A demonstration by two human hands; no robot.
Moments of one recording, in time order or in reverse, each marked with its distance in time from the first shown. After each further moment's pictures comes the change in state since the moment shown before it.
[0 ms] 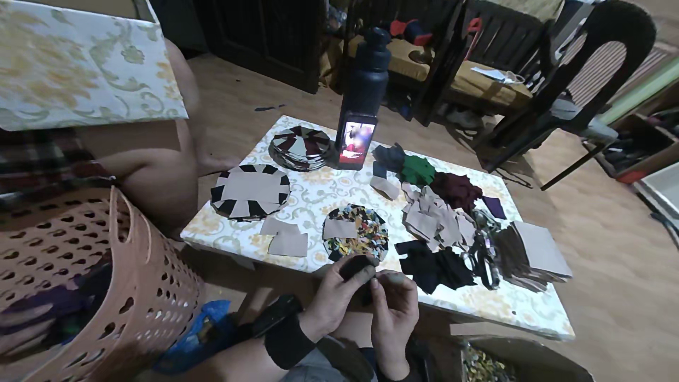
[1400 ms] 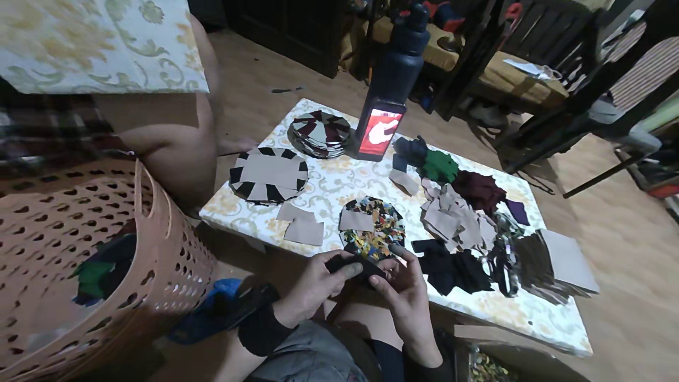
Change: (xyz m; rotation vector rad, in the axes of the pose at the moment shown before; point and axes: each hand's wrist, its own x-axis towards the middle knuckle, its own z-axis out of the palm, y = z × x) left_hand -0.010 0.026 -0.054 0.165 -0.020 -0.164; right_hand 0.032 -0.009 -0.011 0.045 -0.439 0.362
